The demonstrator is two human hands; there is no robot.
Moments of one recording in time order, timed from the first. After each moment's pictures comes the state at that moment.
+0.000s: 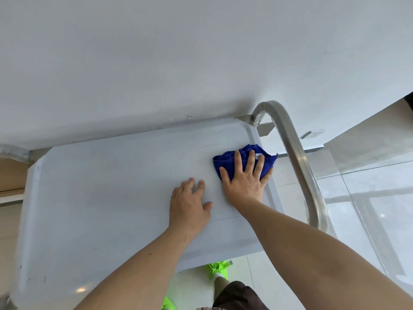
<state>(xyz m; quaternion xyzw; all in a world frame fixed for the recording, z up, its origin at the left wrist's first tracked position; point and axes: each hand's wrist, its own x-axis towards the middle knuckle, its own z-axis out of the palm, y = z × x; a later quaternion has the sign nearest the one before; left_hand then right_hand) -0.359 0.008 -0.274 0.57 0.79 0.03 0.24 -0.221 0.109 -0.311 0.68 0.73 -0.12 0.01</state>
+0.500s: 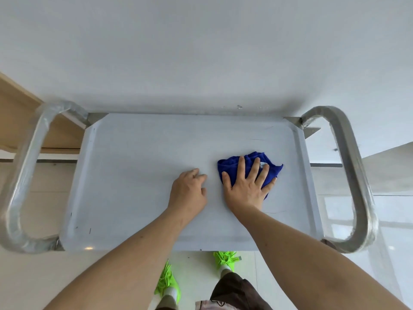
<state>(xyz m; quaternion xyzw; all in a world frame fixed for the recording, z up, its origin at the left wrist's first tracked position) -0.450 -0.050 -0.260 0.52 0.81 0.10 0.26 -0.306 0.030 -0.309 0.65 0.75 -0.13 0.06</state>
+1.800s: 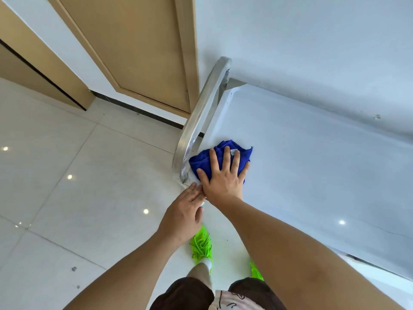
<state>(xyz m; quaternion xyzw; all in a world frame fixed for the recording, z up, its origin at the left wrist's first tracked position) -0.594 -0.376 -0.267 0.45 0.85 0.20 0.18 -0.565 -0.226 -0.302 0.36 0.92 -0.14 0.07</state>
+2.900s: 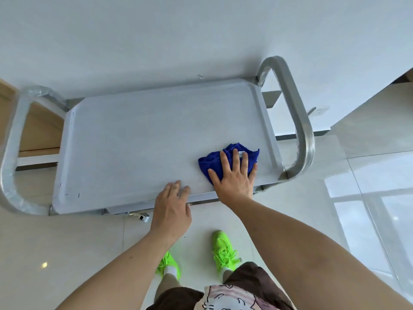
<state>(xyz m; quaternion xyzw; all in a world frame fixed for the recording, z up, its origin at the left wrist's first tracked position) -0.334 -0.188 -0.258 0.57 0.80 0.00 0.18 -0.189 -0.055 -0.303 0.59 0.79 -0.18 0.02</state>
